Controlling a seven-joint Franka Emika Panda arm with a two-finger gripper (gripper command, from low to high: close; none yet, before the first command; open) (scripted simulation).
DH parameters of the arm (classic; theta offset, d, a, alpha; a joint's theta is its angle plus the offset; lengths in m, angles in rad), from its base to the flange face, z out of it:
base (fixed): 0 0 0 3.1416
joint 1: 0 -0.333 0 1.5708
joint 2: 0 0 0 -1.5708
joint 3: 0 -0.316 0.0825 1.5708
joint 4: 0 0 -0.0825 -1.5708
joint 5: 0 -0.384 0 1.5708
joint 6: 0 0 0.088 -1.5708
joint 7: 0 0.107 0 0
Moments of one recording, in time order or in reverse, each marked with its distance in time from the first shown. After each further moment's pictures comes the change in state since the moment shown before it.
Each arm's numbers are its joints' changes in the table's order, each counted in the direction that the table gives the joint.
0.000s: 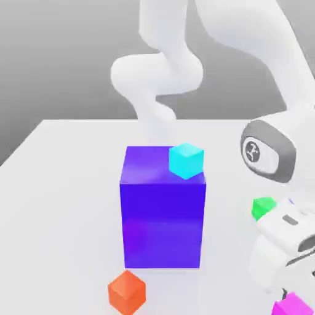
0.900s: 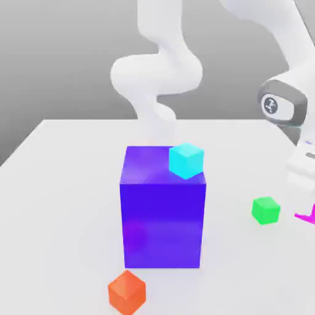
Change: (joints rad) arm -0.113 -0.492 -0.315 0.465 -0.354 0.001 -0.248
